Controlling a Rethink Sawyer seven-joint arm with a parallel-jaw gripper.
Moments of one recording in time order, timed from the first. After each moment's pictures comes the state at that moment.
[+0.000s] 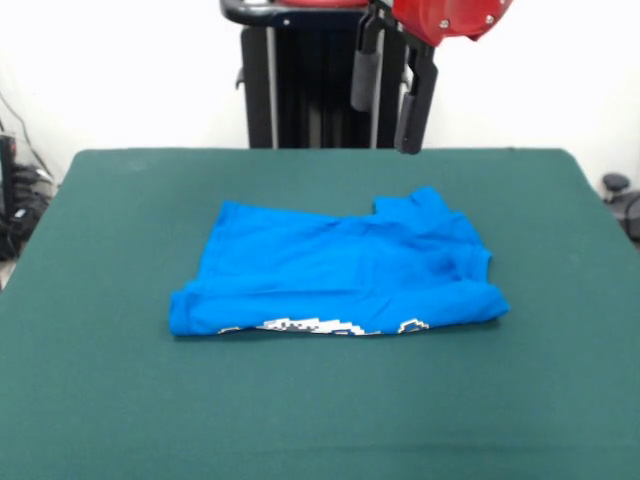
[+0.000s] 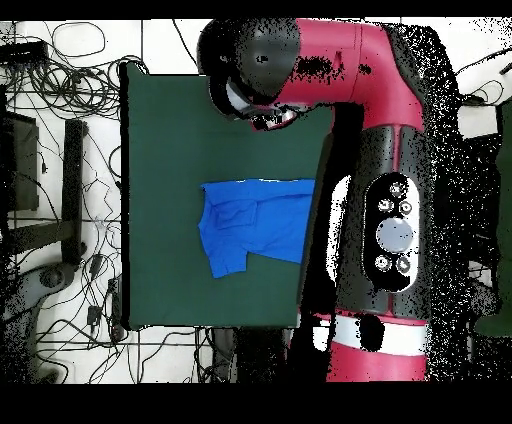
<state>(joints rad) -0.17 -0.57 0.12 0.85 -0.20 1.34 2.82</state>
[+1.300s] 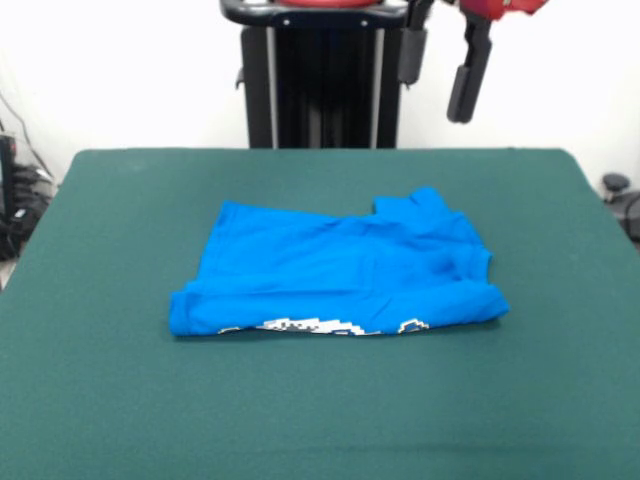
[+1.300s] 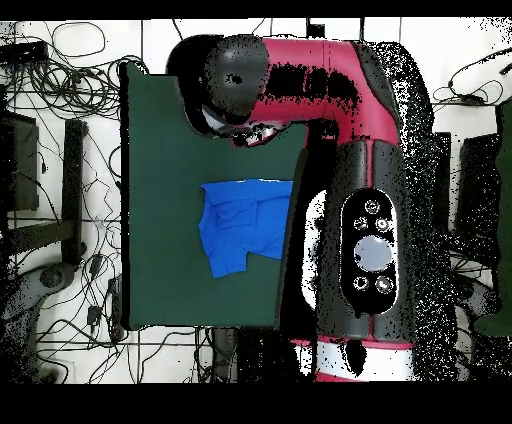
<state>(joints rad) -0.13 -0.65 0.12 0.98 -0.19 1.31 2.82</state>
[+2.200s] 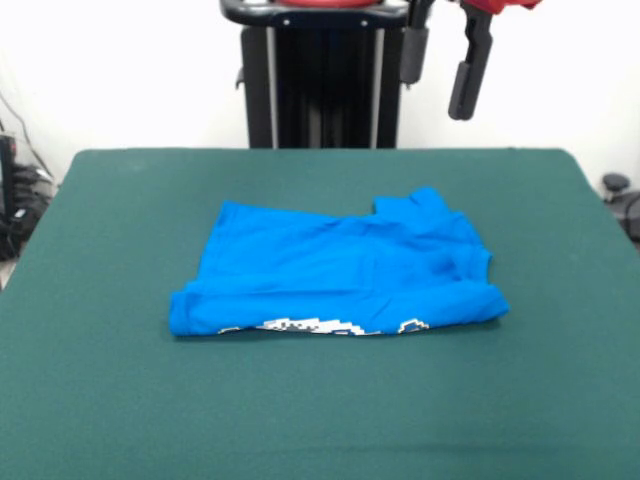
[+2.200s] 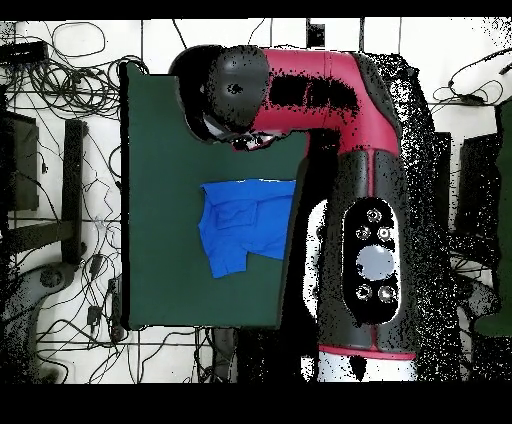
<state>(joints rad) -0.14 -0.67 0.11 1.03 -0.17 1.25 2.82</state>
